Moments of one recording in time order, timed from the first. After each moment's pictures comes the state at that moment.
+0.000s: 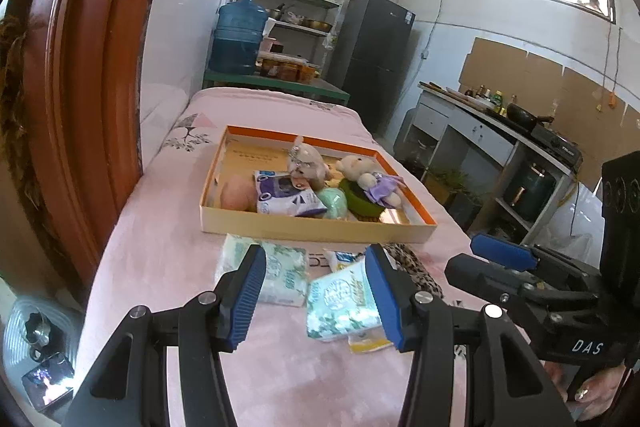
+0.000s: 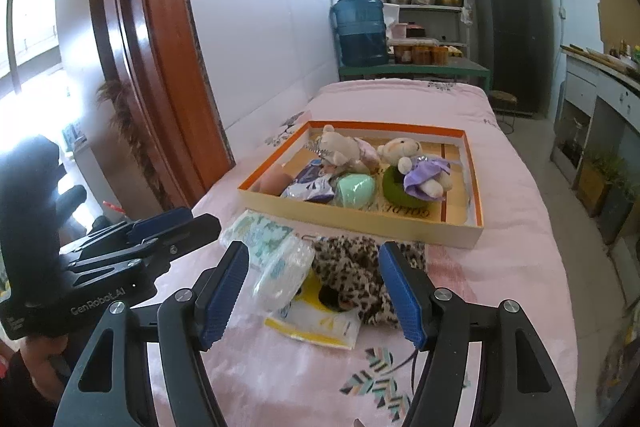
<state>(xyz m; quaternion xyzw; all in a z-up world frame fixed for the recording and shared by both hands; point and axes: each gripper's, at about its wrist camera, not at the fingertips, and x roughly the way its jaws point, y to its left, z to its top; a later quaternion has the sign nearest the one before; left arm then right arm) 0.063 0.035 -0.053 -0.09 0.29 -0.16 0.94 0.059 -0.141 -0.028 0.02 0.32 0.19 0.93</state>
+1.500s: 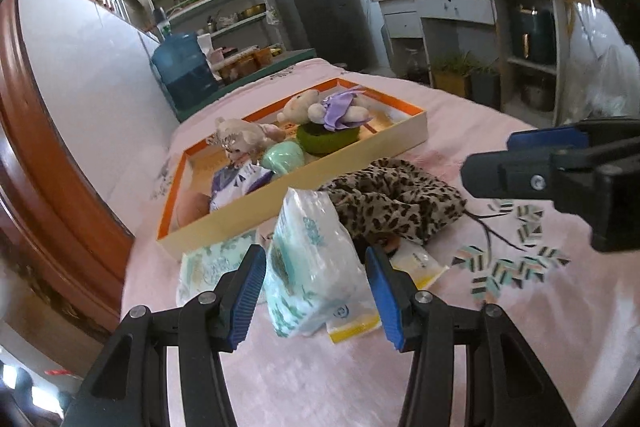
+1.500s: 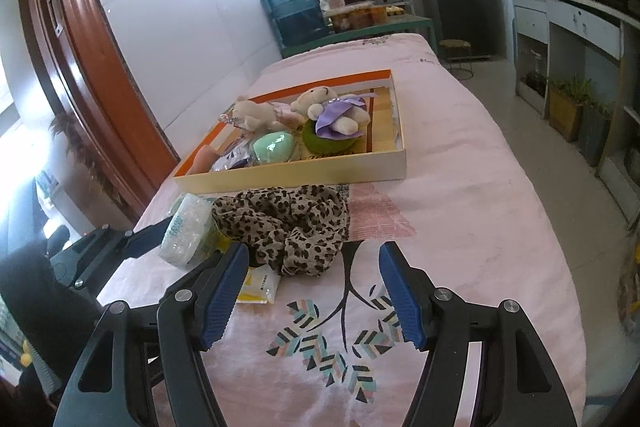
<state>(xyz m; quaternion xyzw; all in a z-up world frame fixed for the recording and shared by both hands) 0.060 -0.078 -0.101 0.21 0.29 -0.13 0.92 0.059 -0.211 -0.071 0.11 0.36 0.12 0.92</state>
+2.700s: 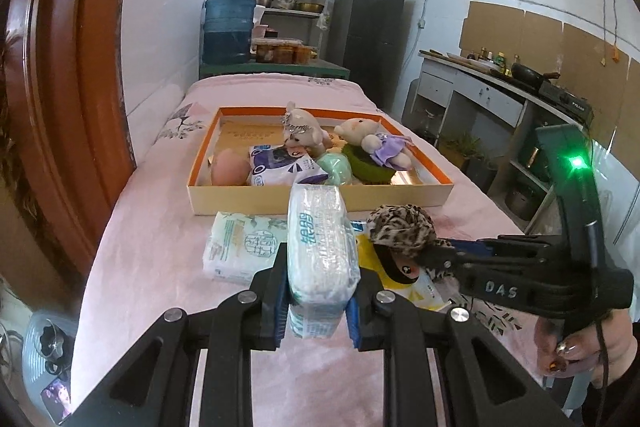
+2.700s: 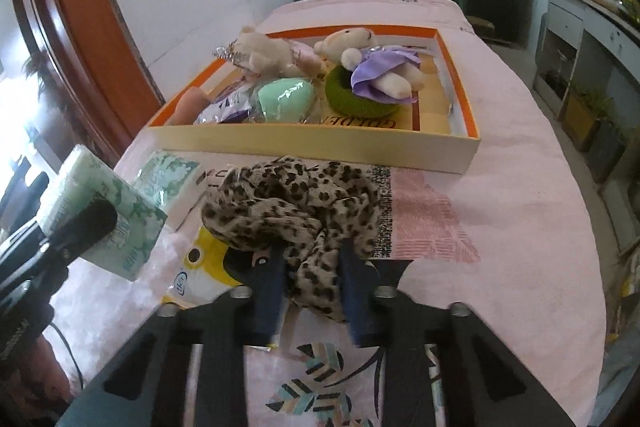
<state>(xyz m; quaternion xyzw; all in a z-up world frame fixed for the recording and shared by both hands) 0.065 0.008 -0.079 -0.03 0.31 -0.15 0.94 0.126 -0.162 -0.105 0.03 0.44 0.14 0.89</state>
